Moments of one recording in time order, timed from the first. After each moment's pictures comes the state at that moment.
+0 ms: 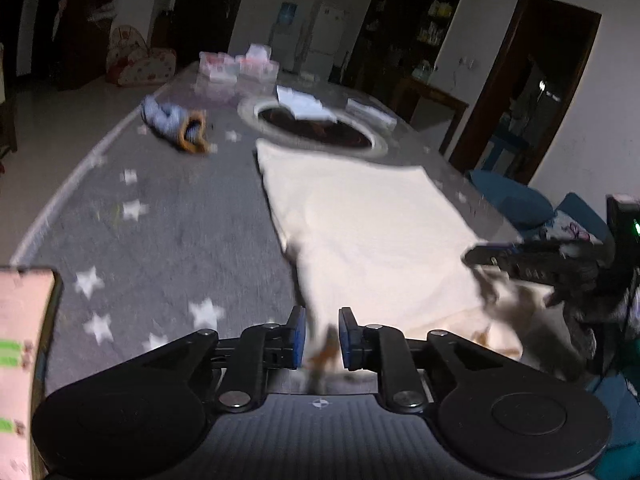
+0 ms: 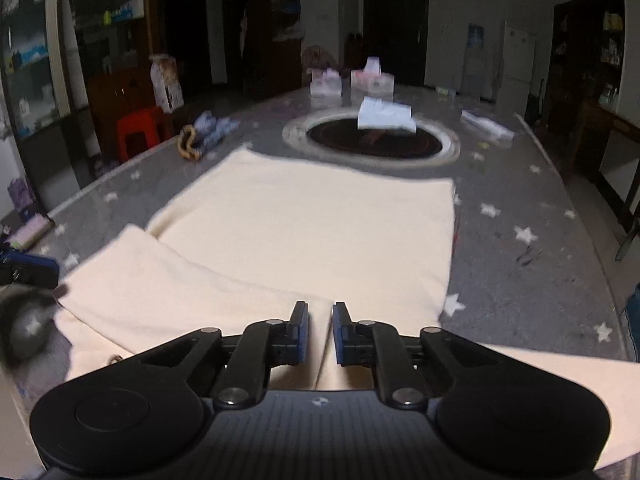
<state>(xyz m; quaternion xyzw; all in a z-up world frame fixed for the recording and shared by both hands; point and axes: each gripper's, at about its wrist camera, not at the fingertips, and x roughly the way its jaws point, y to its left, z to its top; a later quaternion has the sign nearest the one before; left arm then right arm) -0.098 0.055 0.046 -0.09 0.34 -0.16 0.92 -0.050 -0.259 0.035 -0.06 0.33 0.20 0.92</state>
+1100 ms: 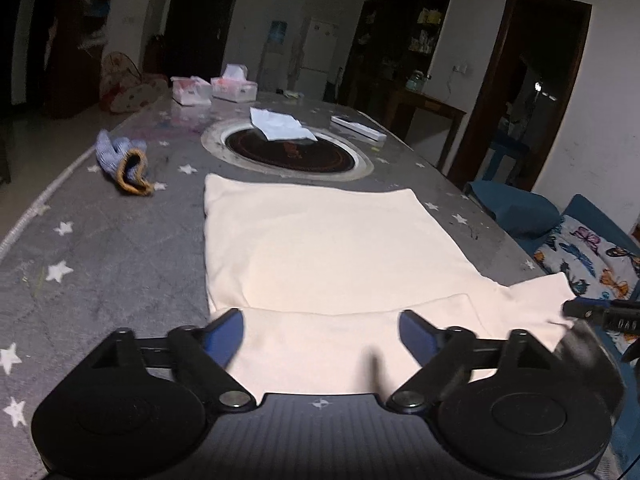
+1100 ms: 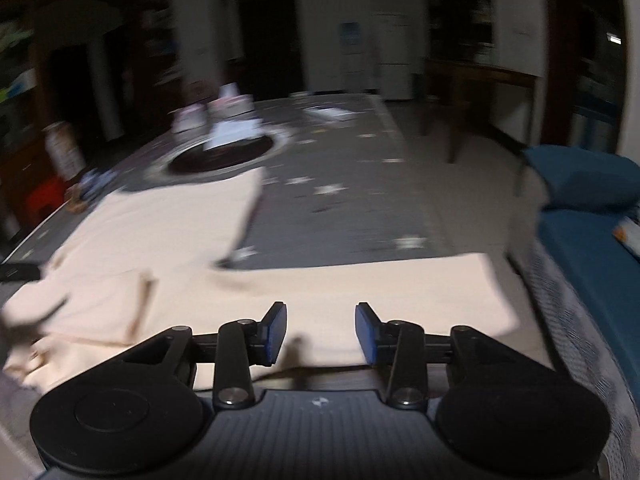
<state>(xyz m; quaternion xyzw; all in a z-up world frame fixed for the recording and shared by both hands) -0.049 -0.010 0.035 -0.06 0.32 -0.15 0.93 -0.093 -0.399 0.033 0.04 0.32 0.03 0.95</state>
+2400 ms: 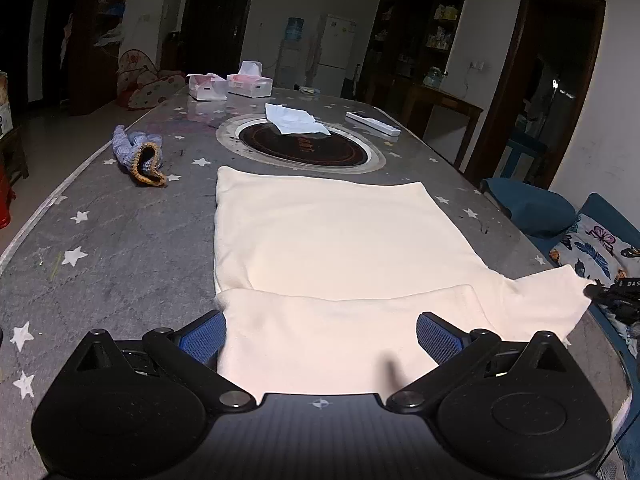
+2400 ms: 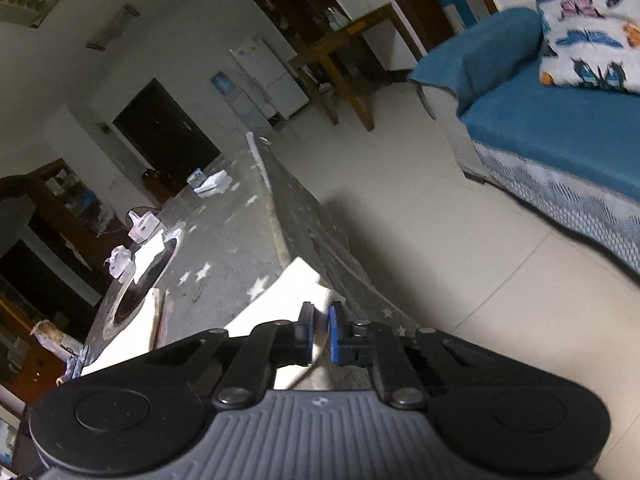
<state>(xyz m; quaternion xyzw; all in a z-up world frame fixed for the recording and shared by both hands) -0.057 -0.016 0.035 -0.06 0.33 -0.13 0.93 -0.090 -0.537 -0.013 0.33 0.27 -0.04 0.90</state>
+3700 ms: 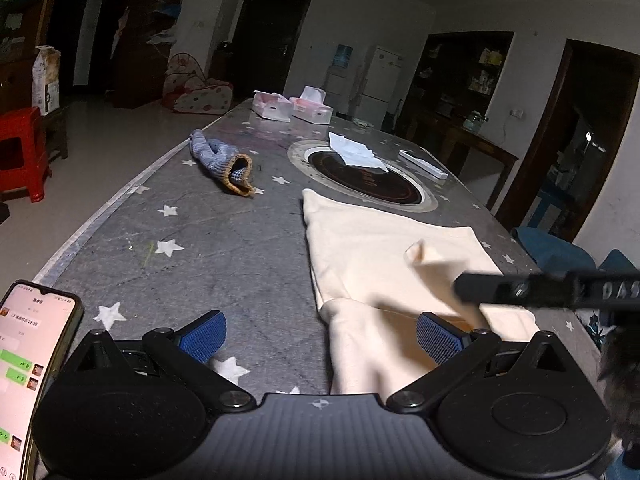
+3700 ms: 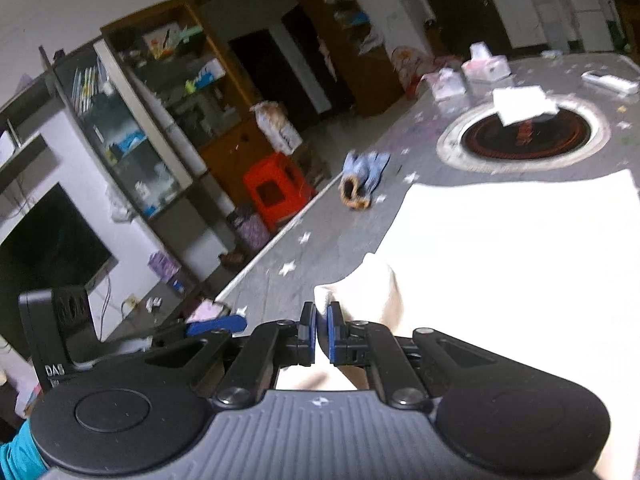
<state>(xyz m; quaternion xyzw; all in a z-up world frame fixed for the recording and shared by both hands) -0.080 0.053 0.041 -0.12 0.30 -0.07 0.94 -0.036 -0.194 0.059 0.13 0.35 0.39 0.84</state>
